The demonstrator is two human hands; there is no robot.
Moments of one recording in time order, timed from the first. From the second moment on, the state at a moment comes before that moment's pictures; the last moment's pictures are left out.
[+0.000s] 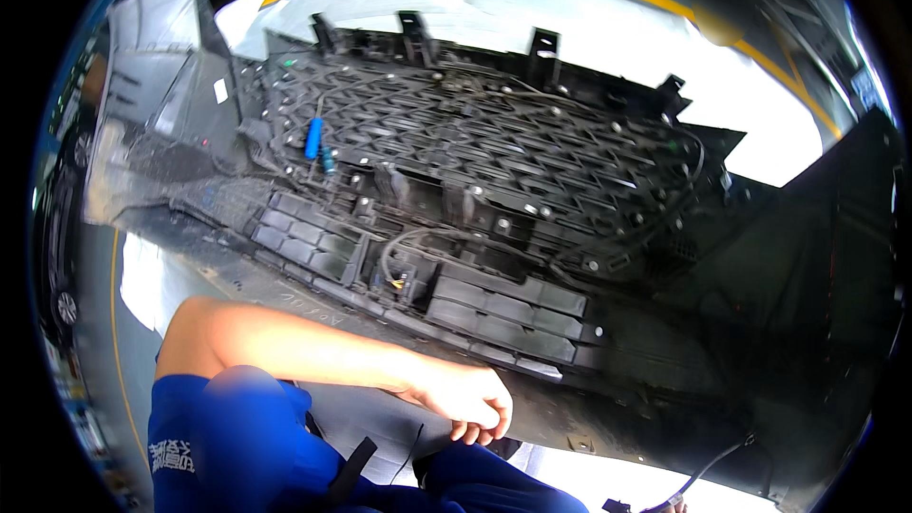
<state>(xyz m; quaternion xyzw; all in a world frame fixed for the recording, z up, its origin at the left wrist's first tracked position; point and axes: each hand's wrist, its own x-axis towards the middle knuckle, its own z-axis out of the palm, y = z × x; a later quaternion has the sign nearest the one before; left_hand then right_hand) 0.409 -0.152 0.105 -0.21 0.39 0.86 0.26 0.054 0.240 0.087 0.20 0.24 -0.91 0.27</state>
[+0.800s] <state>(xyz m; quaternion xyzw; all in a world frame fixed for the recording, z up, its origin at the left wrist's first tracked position) 1.022 0.088 -0.073 -0.87 0.25 0.33 -0.28 0.581 -0.206 0.212 0.76 -0.30 -0.13 -0.57</state>
